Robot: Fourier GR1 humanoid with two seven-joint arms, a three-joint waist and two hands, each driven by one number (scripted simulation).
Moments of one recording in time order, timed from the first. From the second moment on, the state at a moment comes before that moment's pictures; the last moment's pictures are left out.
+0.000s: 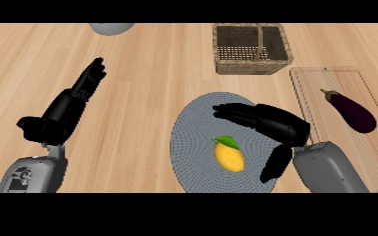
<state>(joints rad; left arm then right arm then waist) -0.18 0.24 0.01 -1.55 -0.02 -0.17 0.00 -0.30 -0.27 0.26 -1.48 0.60 0.62 -0.43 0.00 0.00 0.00</state>
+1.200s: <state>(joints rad) -0.14 0.18 0.04 -1.62 -0.07 -0.21 0.01 -0.31 -0.18 0.35 -1.31 0.85 0.56 -0.51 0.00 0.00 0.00</state>
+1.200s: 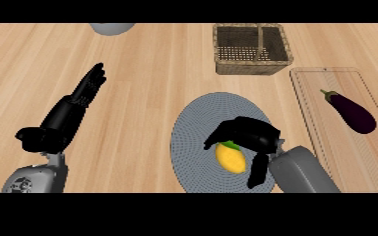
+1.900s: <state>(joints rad) -0.15 0.19 0.07 -1.61 -0.06 -0.23 0.03 -0.27 -0.11 0.42 -1.45 1.04 0.49 -0.29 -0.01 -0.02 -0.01</state>
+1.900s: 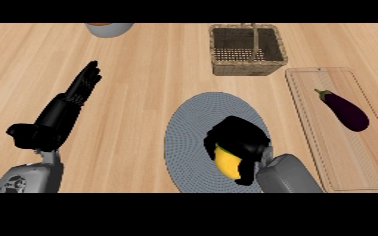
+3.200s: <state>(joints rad) -0.18 0.18 0.07 -1.57 -0.07 -0.22 0.01 -0.56 0.00 0.74 -2.27 0.69 0.06 1.07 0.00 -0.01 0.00</state>
